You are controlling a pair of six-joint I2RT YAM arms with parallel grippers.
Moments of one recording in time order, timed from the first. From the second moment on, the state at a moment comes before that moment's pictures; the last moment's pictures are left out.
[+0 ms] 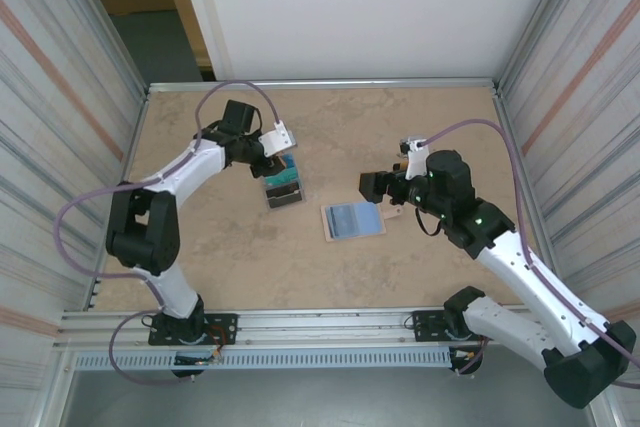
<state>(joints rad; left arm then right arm) -0.32 1.70 1.28 -0.51 0.36 0.84 0.55 0.90 0.84 -0.38 -0.12 0.39</state>
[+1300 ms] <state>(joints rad) -0.43 0.91 0.61 -0.14 0.00 -0.23 0.84 1.65 1.10 -0.61 0.10 0.55</state>
